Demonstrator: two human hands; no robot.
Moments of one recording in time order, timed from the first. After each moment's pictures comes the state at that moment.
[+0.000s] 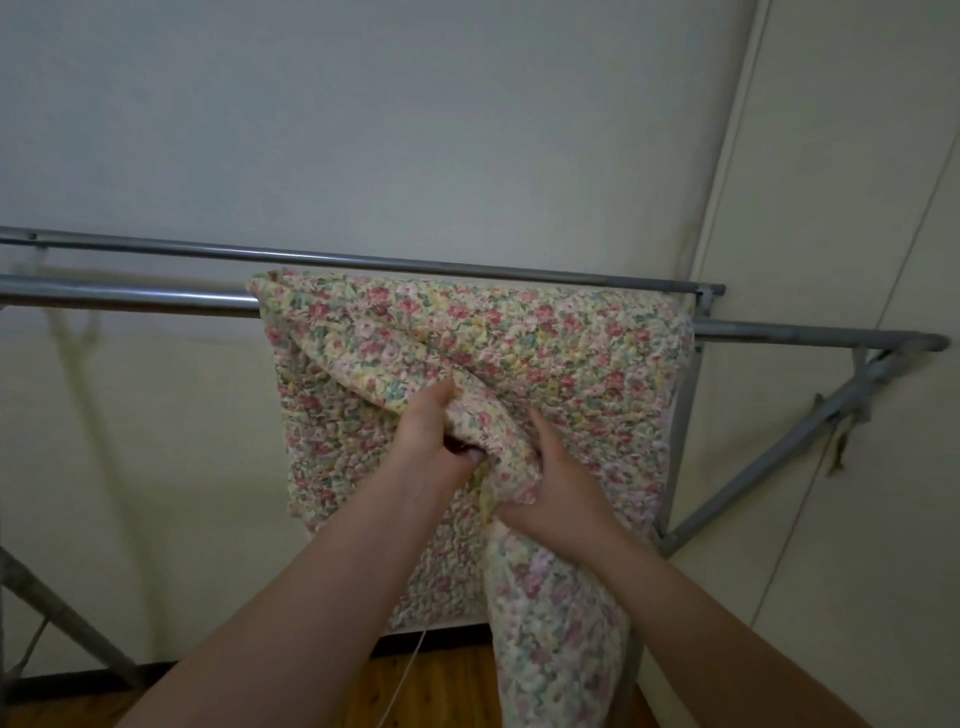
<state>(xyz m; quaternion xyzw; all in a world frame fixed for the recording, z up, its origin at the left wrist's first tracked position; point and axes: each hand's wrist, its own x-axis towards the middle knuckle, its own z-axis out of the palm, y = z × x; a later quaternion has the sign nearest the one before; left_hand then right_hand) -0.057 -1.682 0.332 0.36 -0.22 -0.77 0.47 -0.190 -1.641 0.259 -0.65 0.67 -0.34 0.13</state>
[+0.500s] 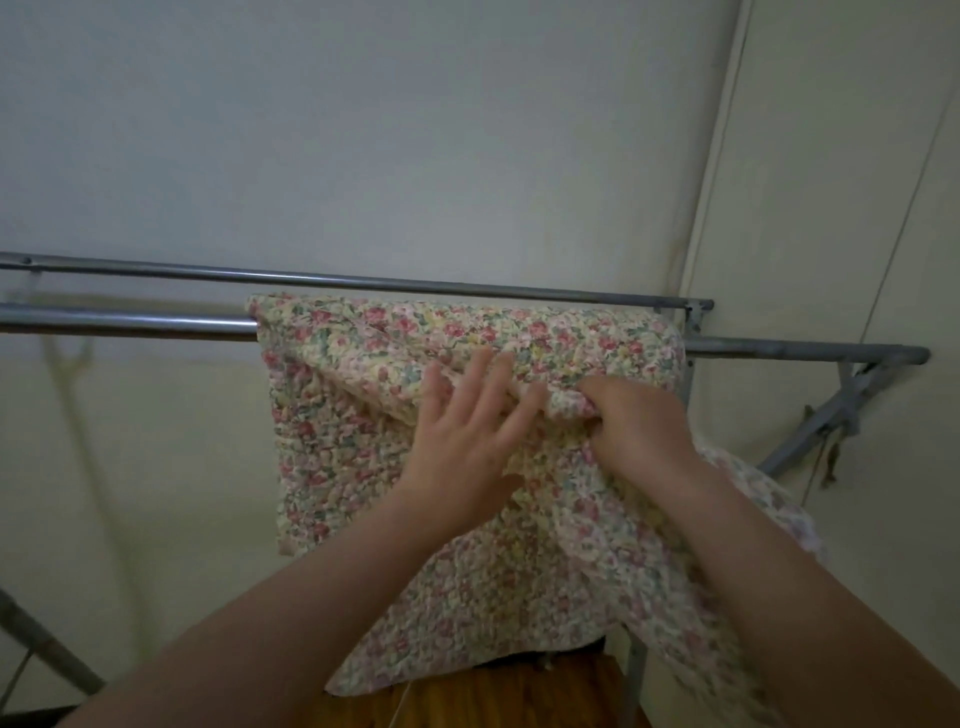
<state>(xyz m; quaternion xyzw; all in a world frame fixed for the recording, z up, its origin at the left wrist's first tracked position) -0.050 -1.678 0.308 0.29 -0.81 0.38 0.34 -0.227 -1.628 0.345 -0.63 0.70 -0.20 -0.26</state>
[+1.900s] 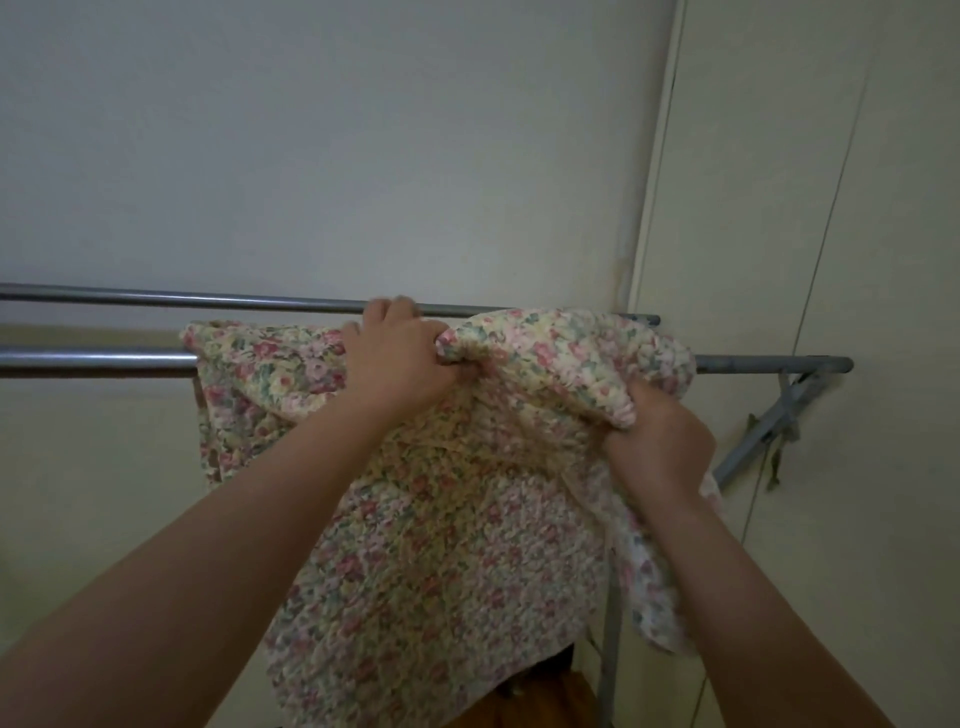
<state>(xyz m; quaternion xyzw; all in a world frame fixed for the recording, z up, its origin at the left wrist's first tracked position) -0.060 -1.747 0.398 0.44 -0.82 0.08 0.36 -0.261 -1.633 0.333 -0.42 0.70 -0.45 -0.36</state>
